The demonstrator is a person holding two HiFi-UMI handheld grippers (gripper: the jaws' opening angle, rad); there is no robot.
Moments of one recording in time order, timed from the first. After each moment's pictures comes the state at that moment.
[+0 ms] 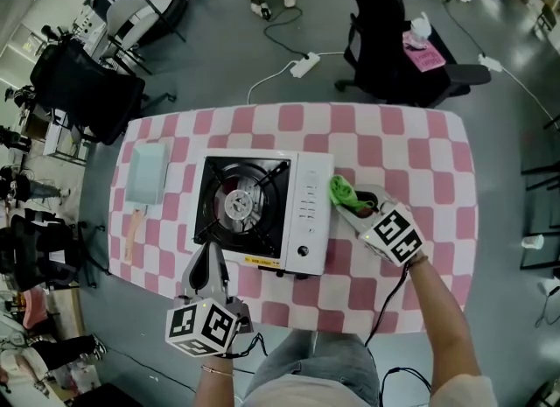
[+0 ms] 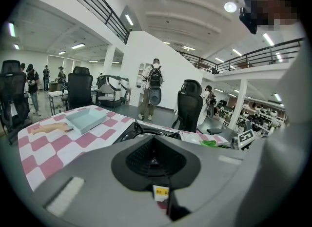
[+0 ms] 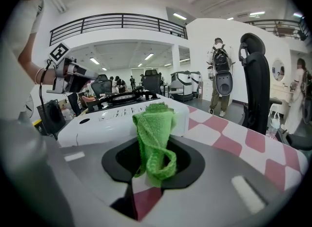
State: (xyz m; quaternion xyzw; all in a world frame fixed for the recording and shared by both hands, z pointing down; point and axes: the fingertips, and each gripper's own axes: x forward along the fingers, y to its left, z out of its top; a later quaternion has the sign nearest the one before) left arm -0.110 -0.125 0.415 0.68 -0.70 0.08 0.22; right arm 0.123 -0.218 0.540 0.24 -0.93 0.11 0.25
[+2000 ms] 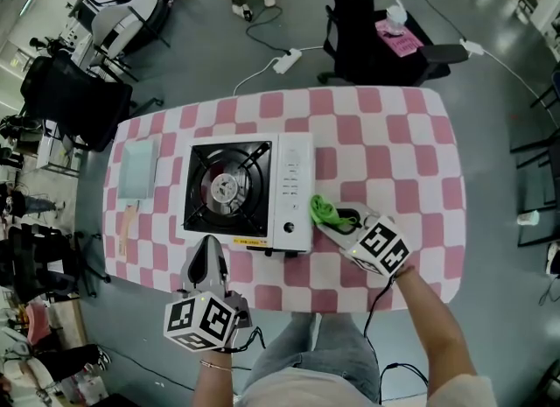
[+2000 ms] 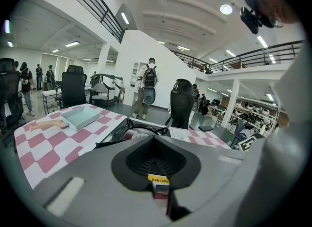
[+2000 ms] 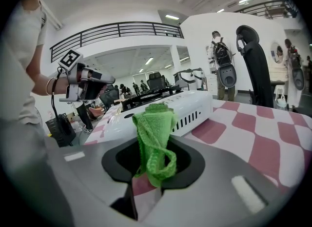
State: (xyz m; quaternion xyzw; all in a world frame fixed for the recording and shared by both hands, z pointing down) left arm -0.084 -0.098 0.415 0.70 -0.67 0.08 0.22; right arm 0.113 -0.126 0.542 0.21 -0.94 0.16 0.21
